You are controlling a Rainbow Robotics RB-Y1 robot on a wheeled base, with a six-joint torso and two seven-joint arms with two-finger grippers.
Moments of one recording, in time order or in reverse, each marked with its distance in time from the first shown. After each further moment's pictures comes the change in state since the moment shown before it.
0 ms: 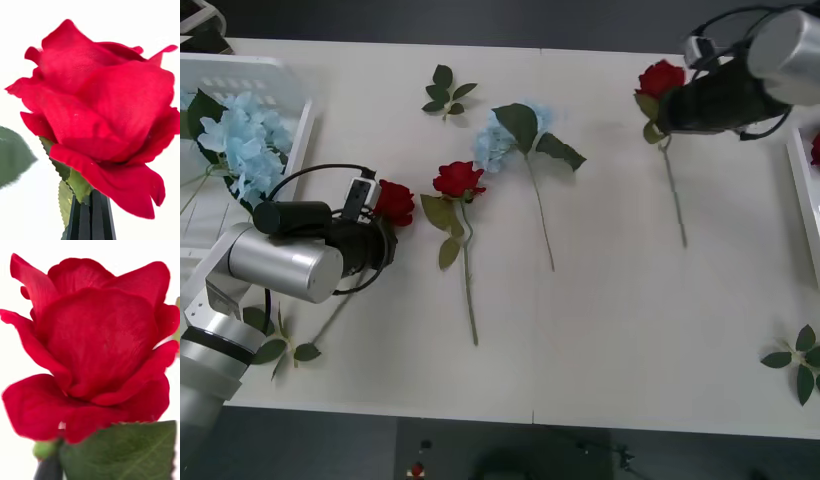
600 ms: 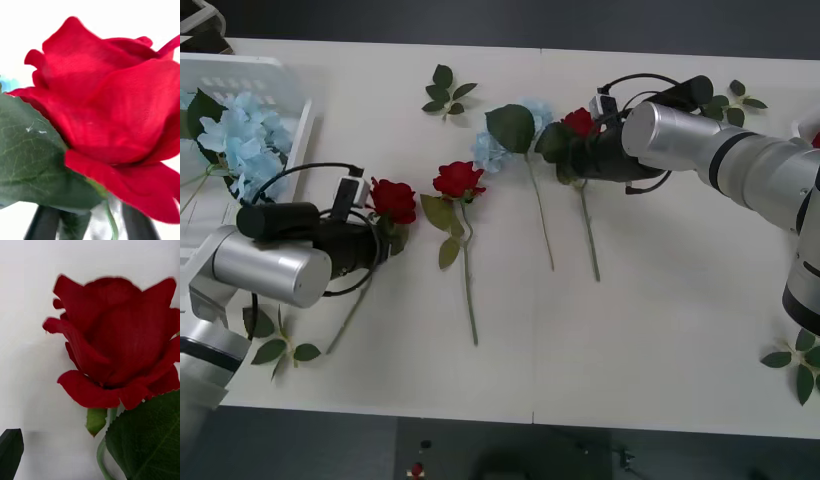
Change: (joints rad) right arm 0.035 0.330 0.191 0.124 -0.097 -0.264 -0.141; left arm 0.035 0.025 0.016 -0.057 0.013 0.001 0.037
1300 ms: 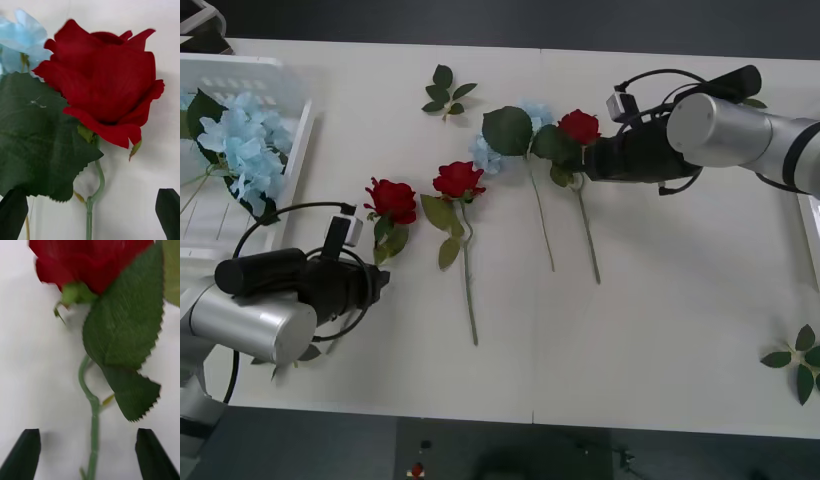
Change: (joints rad) right arm 0.031 -0.254 0.005 -0.369 -0.031 0.017 0.000; left arm 0.203 0.029 0.002 -0.191 -0.002 -0.019 0.010
